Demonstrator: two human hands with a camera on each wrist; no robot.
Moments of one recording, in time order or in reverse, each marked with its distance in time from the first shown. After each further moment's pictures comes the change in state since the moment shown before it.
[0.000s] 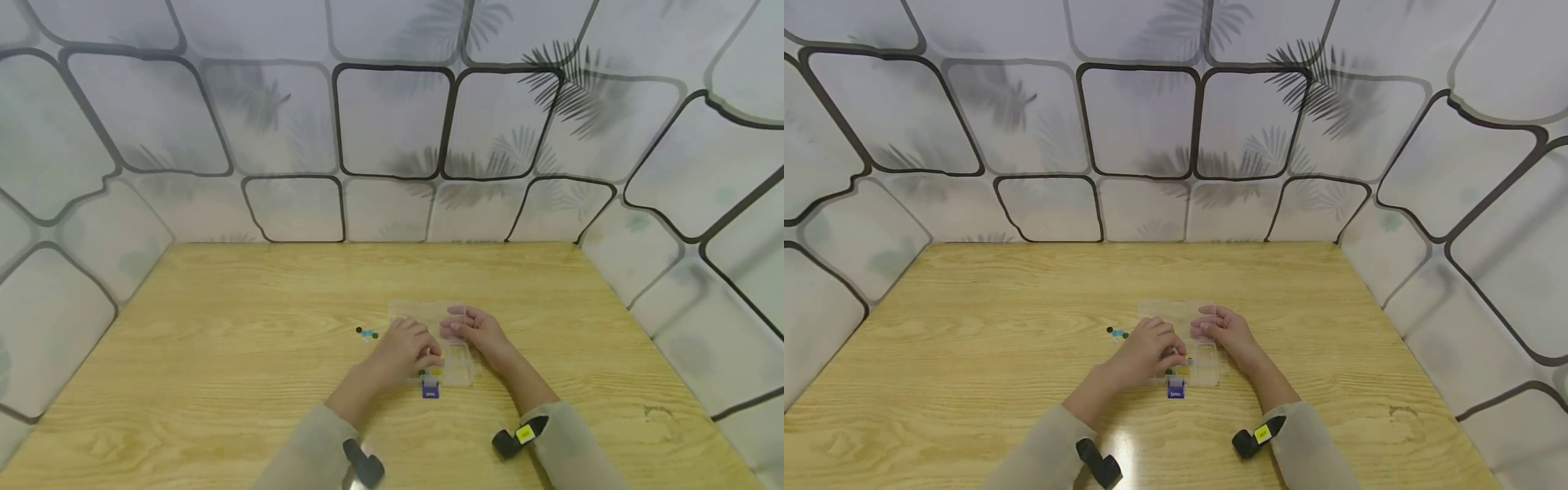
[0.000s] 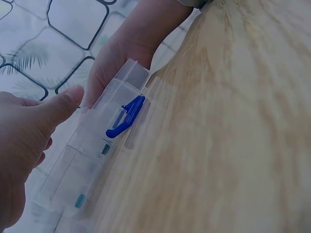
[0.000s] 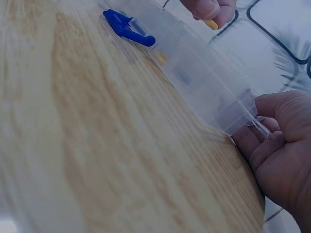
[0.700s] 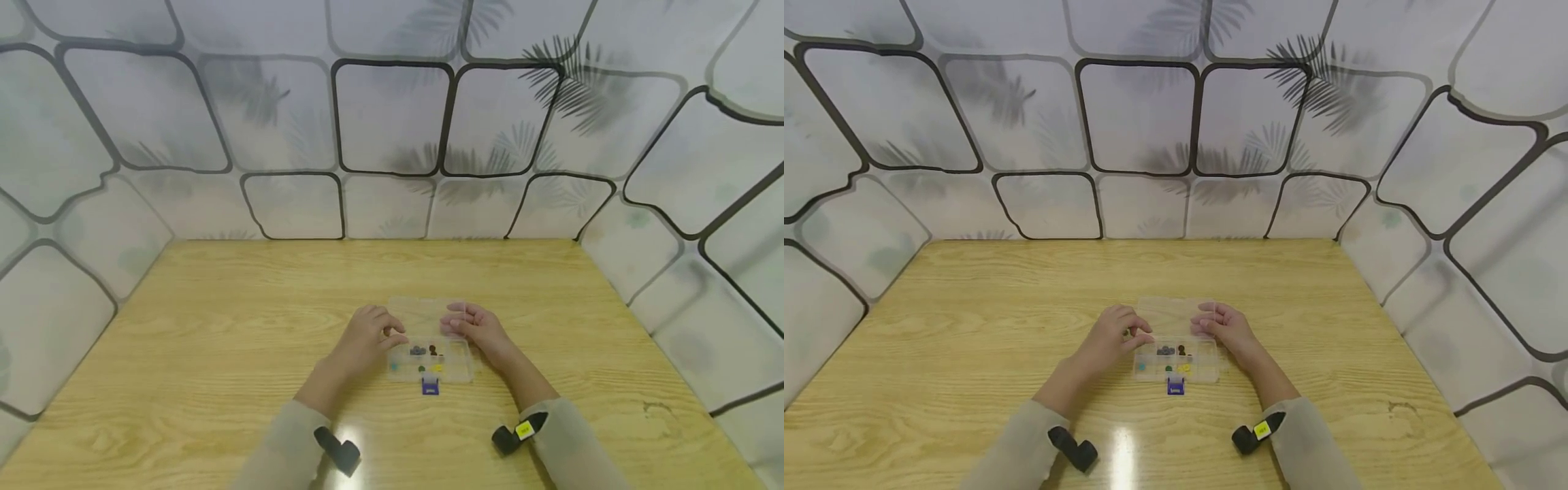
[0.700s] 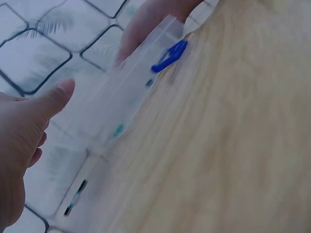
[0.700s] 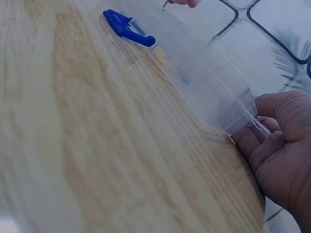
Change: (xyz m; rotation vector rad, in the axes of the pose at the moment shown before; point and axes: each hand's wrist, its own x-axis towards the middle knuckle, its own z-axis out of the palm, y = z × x) left_hand -0.028 -0.037 -0.016 -0.064 0.219 -0.060; right_hand -0.001 -0.003 0.000 -0.031 0.014 0.020
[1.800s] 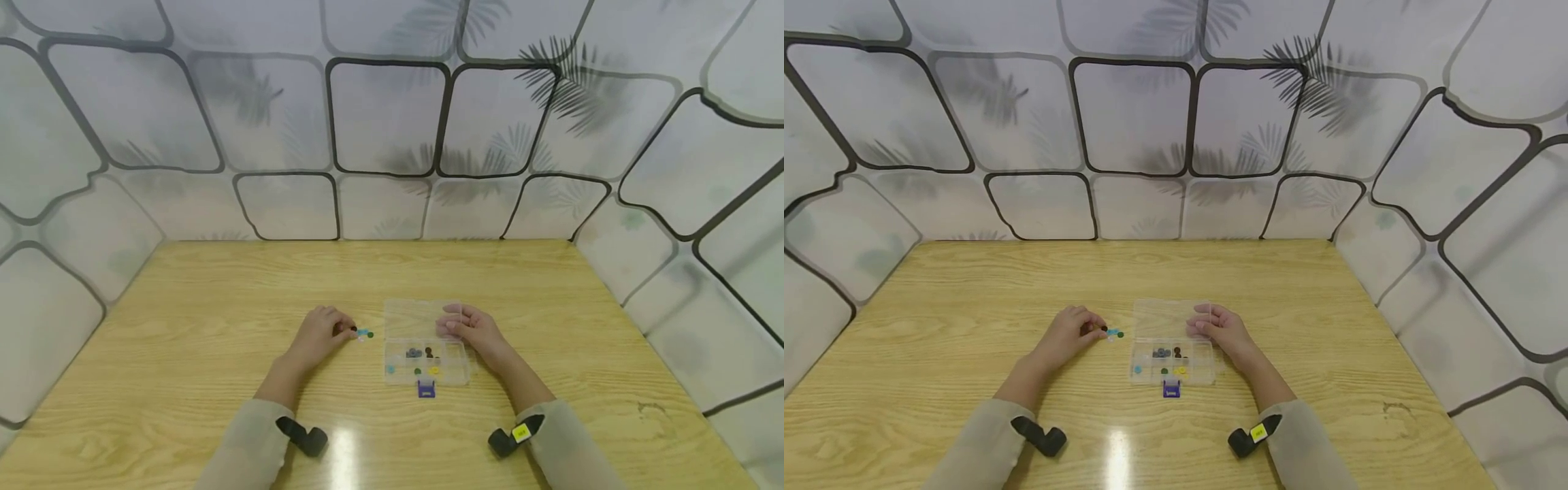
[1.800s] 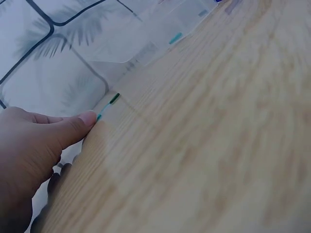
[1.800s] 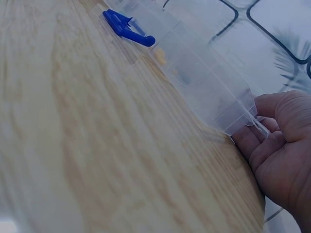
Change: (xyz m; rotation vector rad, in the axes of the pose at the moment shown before) left_hand -0.035 -0.056 -0.027 0.008 -0.243 -0.451; right_hand 0.000 -0.001 0.000 -0.010 0.022 0.043
